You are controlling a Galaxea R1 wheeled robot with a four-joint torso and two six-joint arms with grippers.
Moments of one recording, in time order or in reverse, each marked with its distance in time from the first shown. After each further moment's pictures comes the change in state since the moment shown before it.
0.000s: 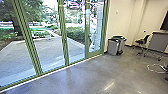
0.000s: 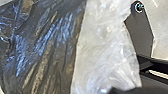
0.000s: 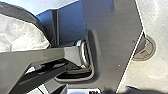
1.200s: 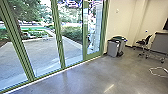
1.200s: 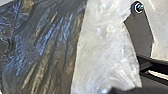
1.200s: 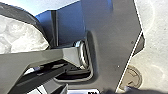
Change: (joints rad) left arm 0.000 0.003 -0.001 0.000 -0.001 0.000; right arm 0.002 -0.002 -0.001 0.000 0.000 0.000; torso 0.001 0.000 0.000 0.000
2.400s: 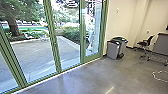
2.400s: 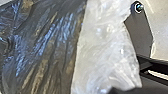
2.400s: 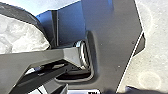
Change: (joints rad) left arm 0.000 0.000 0.000 0.000 0.000 0.000; right arm 0.000 0.001 0.000 0.000 0.001 0.000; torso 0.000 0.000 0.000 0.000
